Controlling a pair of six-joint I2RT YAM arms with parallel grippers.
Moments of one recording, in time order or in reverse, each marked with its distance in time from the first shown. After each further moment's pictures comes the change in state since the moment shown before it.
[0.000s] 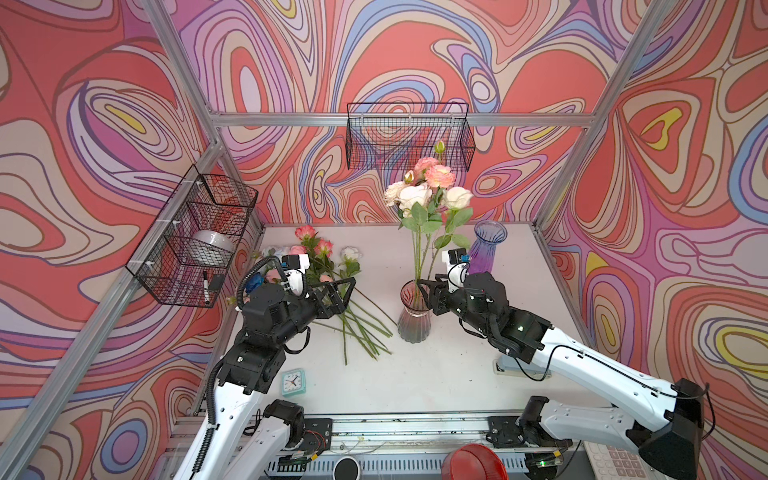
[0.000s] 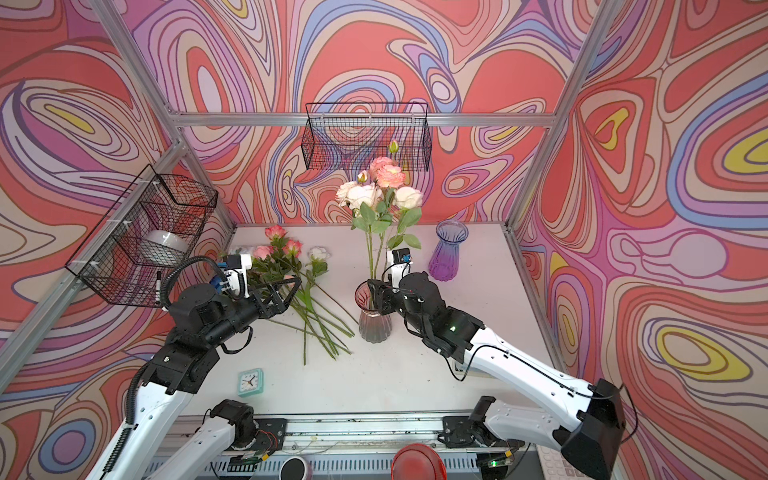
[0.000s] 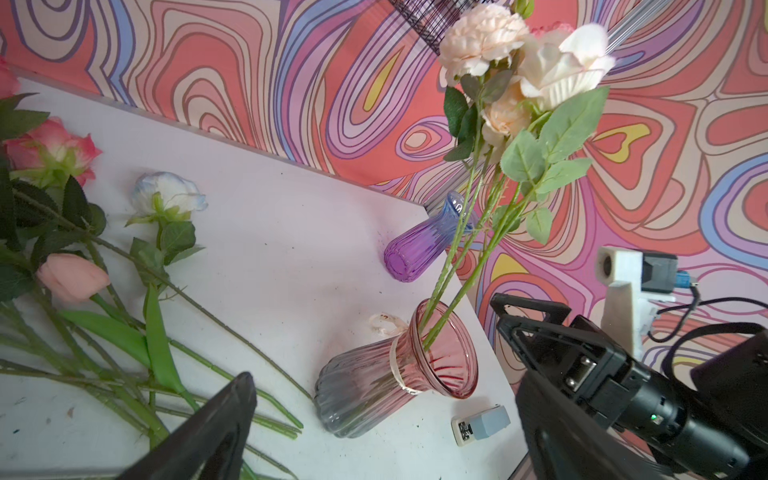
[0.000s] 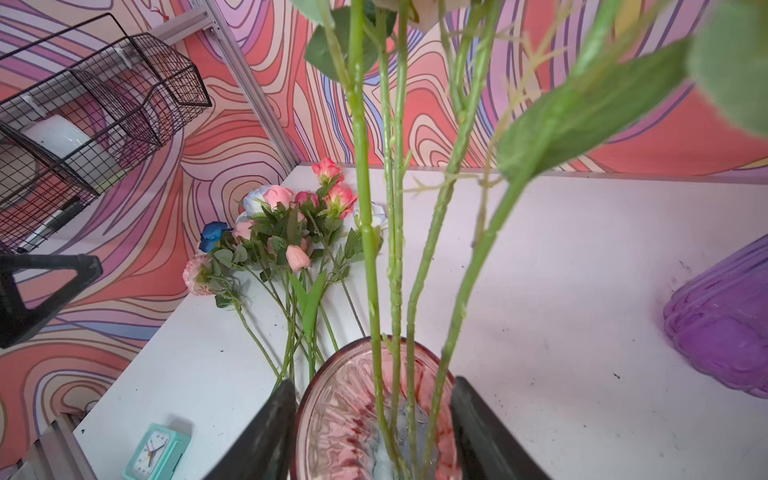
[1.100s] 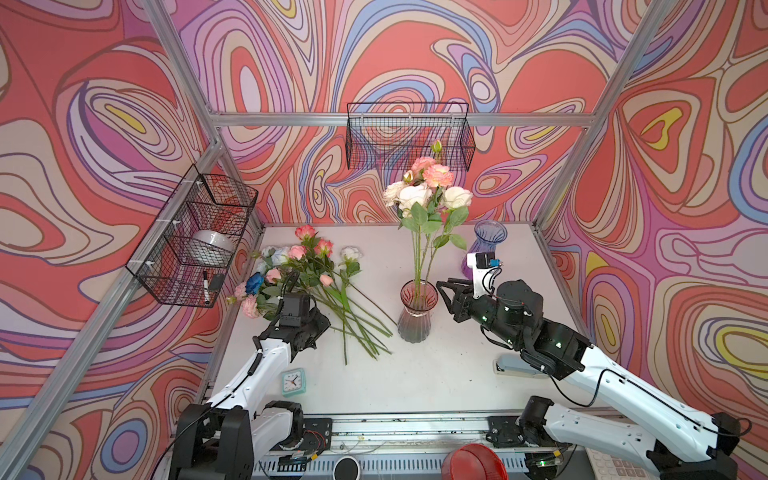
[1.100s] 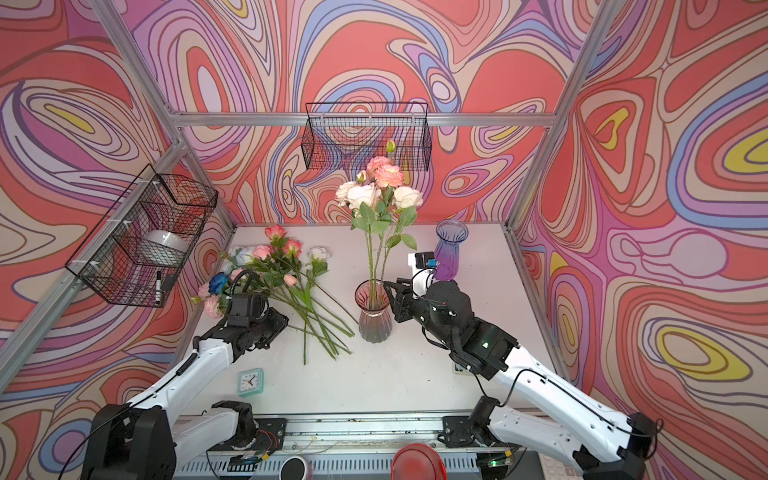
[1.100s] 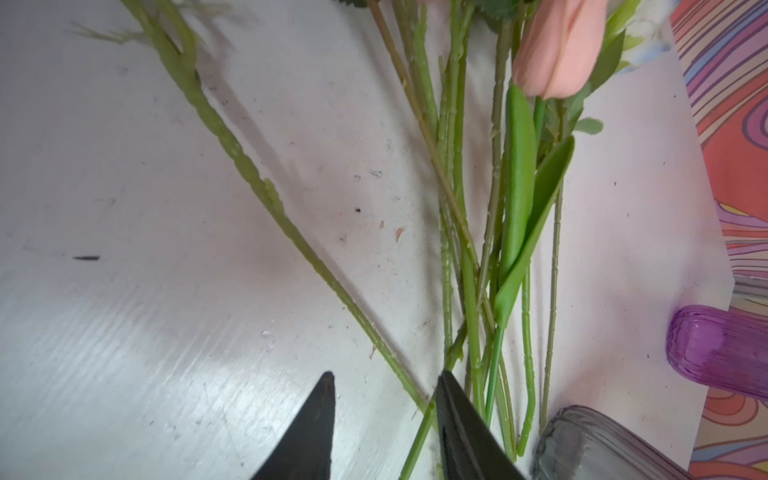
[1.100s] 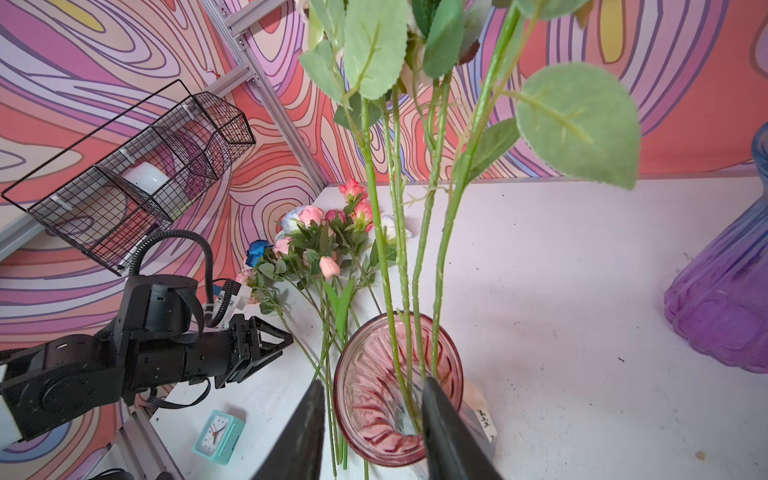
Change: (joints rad) left arm 0.166 0.418 -0.304 0.055 -0.266 -0.261; right arm 0.000 -0.193 -0.025 -0.088 -0.032 0.053
